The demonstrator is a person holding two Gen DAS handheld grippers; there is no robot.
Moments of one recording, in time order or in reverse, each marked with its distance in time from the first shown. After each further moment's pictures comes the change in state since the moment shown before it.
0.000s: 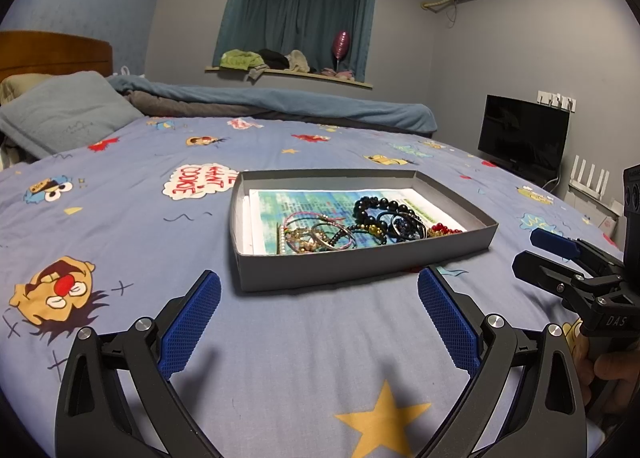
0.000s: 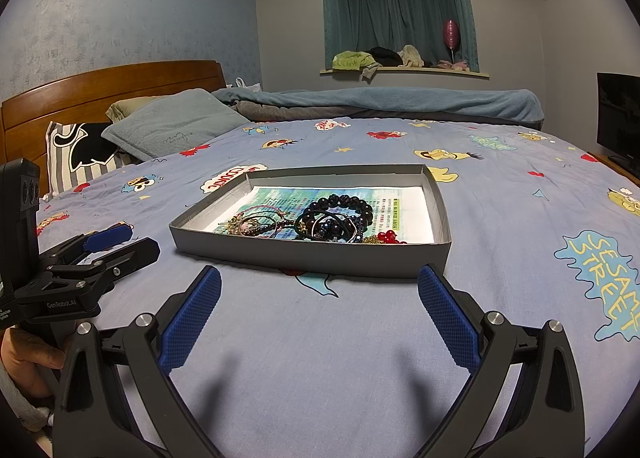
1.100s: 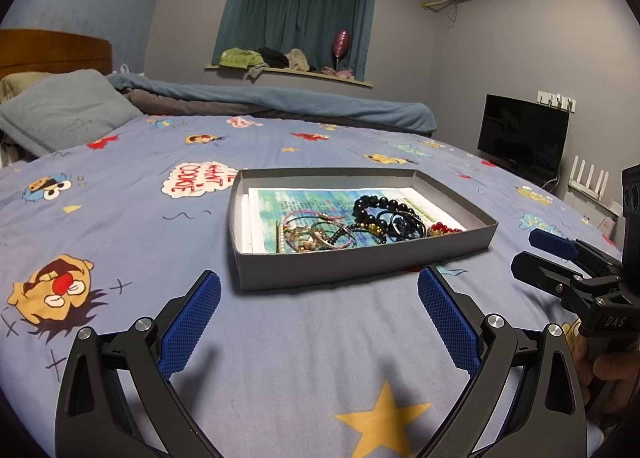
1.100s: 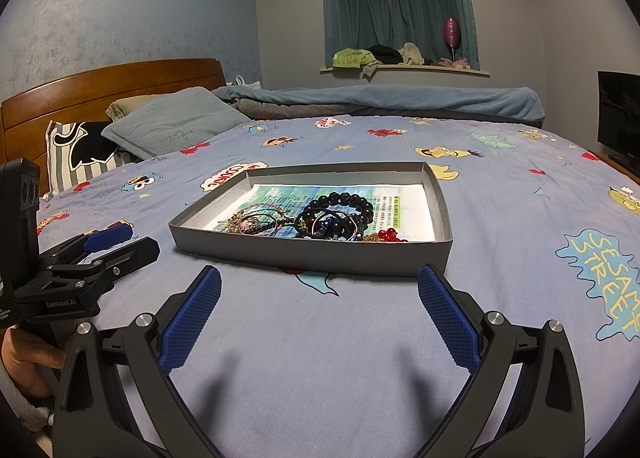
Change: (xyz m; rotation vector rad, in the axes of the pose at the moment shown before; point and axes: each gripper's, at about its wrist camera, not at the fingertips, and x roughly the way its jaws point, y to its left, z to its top) left arm 0.001 -0.003 -0.001 -0.001 0.004 -0.004; right arm 0.000 0.000 -0.001 0.002 0.004 0.002
